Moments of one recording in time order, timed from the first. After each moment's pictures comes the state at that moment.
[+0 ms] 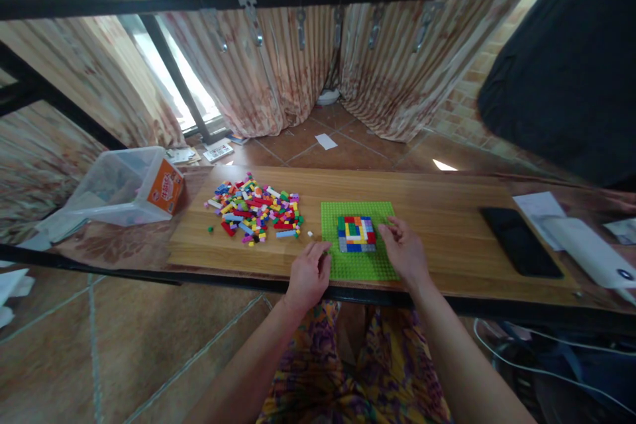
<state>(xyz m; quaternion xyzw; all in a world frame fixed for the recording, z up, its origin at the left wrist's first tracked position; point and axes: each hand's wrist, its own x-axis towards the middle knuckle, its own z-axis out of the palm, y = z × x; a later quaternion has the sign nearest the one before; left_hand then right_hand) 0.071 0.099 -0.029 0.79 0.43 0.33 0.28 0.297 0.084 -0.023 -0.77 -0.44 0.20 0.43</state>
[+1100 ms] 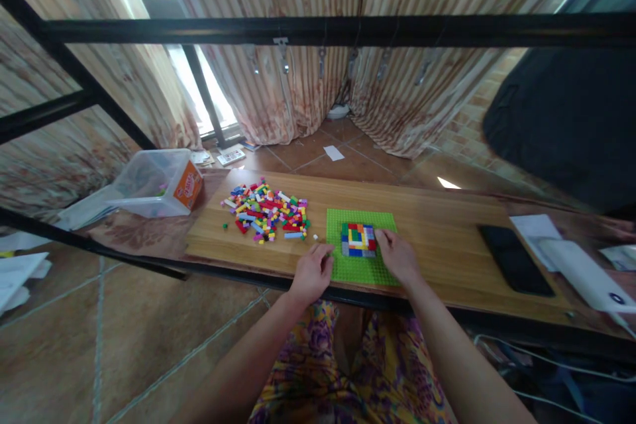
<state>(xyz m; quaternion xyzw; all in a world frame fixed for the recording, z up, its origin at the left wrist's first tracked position) 0.070 0.100 -0.028 0.79 0.43 0.33 0.29 0.297 0.092 -0.017 -0.78 -0.54 0.15 0.27</state>
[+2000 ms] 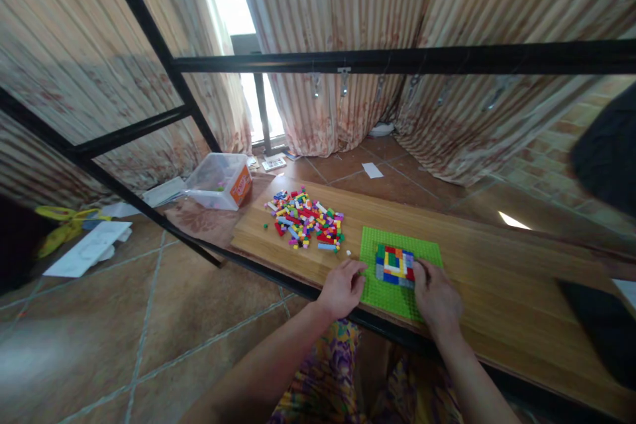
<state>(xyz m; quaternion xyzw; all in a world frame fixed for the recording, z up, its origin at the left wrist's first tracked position) 0.070 0.097 -0.028 0.76 0.44 0.34 0.32 0.290 0.081 -0.037 -0.79 -0.55 0.05 0.27</state>
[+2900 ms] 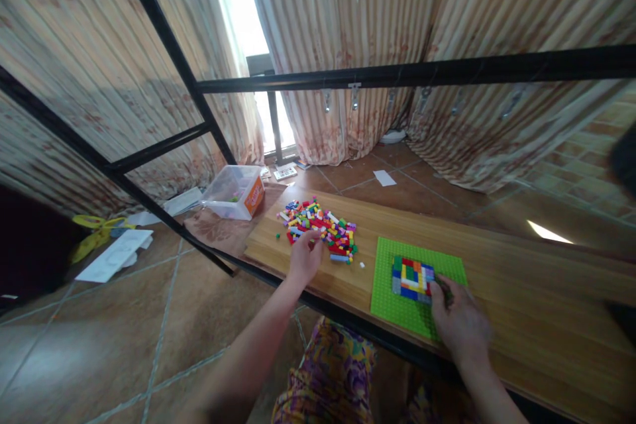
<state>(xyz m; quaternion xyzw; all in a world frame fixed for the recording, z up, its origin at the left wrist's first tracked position) -0.016 0.169 -0.006 0.60 0.61 0.46 0.23 0.286 0.076 -0.045 -0.77 -0.56 0.00 0.31</state>
